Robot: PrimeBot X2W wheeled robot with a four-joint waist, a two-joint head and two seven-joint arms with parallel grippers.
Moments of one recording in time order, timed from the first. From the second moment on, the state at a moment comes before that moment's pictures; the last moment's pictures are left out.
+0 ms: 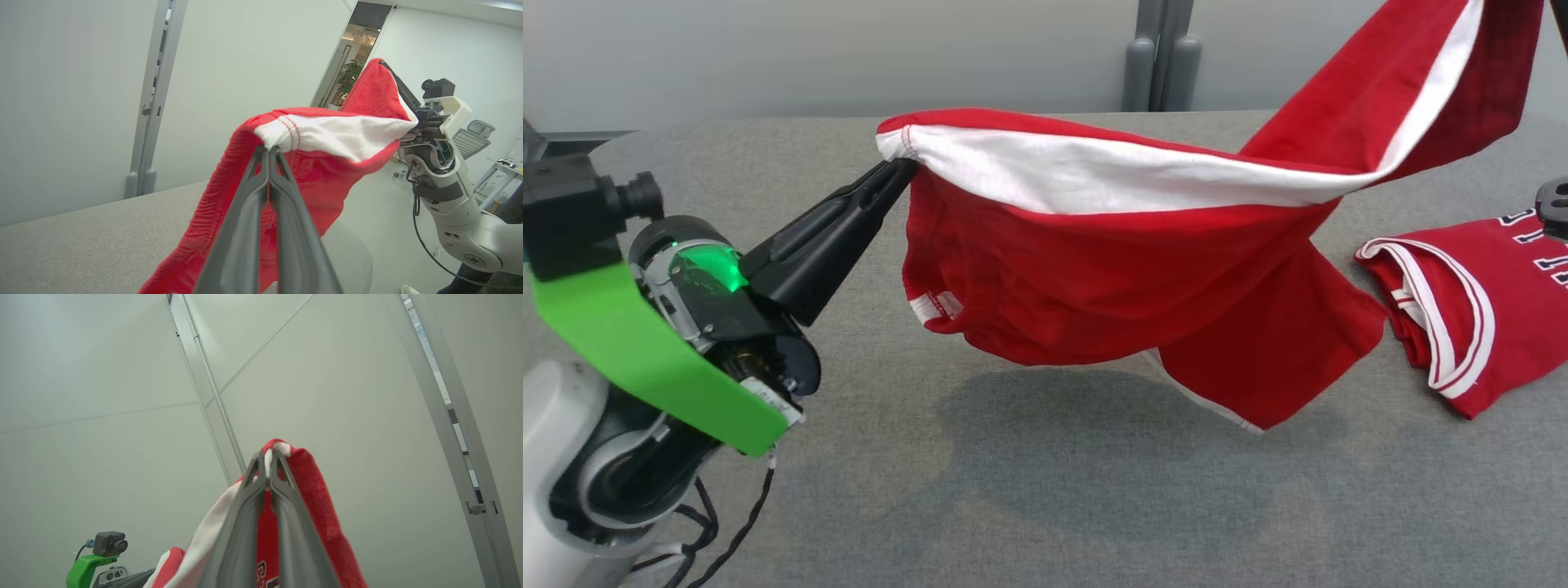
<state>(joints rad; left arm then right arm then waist) -0.52 0.59 -0.58 -0.35 -1.30 -0.12 0.04 -0.46 -0.57 0.21 -0.42 1.22 0.05 0.06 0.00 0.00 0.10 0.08</state>
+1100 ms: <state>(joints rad) -1.00 0.72 -0.55 -0.10 -1.07 -0.01 0.17 -0.92 -0.25 0.33 -0.09 1.23 -0.13 0.05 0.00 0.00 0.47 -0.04</state>
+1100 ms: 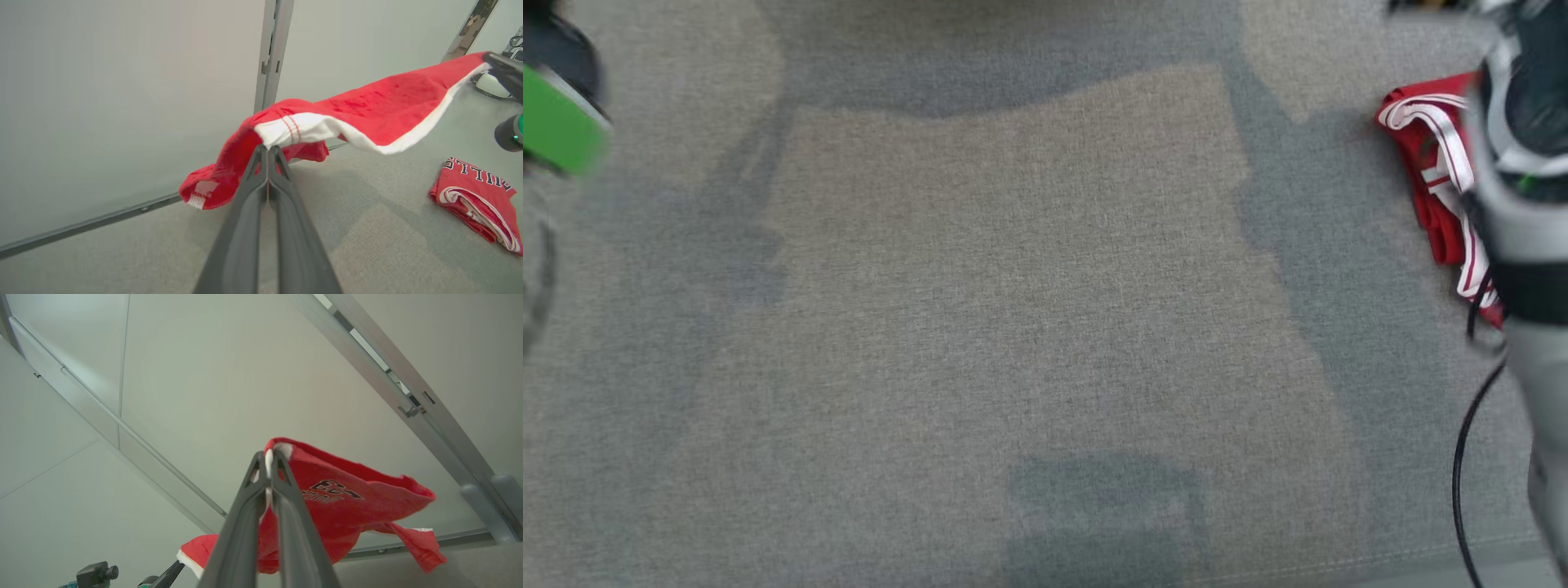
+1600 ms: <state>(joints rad) -0.45 0.57 -0.66 0.23 -1.04 -0.03 -0.16 -0.33 -0.29 0.42 0.02 1.30 -0.03 0.04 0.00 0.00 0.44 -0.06</state>
